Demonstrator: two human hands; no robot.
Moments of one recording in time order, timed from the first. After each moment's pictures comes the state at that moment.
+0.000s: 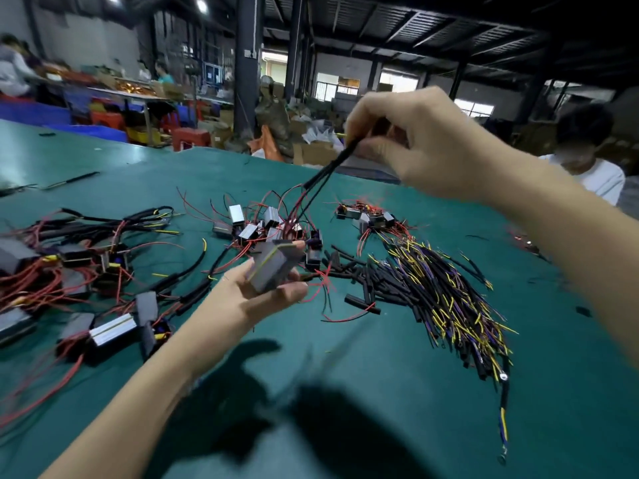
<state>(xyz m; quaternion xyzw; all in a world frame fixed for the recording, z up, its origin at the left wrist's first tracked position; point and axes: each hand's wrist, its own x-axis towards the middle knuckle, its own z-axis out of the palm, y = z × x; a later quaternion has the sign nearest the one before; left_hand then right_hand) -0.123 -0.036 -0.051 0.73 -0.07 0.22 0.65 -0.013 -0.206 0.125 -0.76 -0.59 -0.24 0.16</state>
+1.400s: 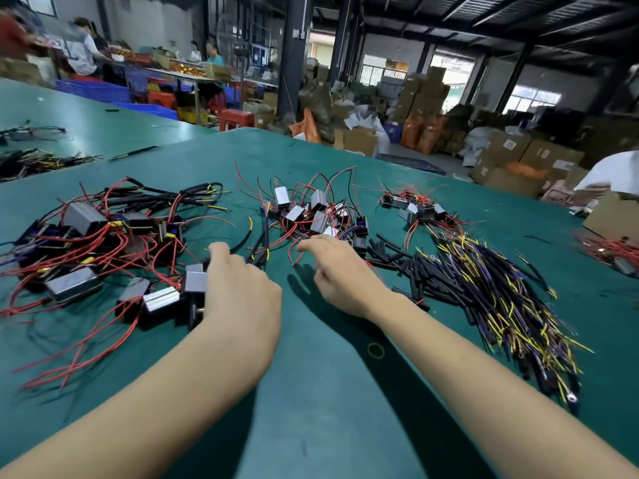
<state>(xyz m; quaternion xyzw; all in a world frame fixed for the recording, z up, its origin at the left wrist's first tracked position) -0.146 -0.035 -0.036 0.93 0.20 -0.05 -0.29 0.031 -0.102 -0.092 -0.79 -0.58 -0.14 0.14</state>
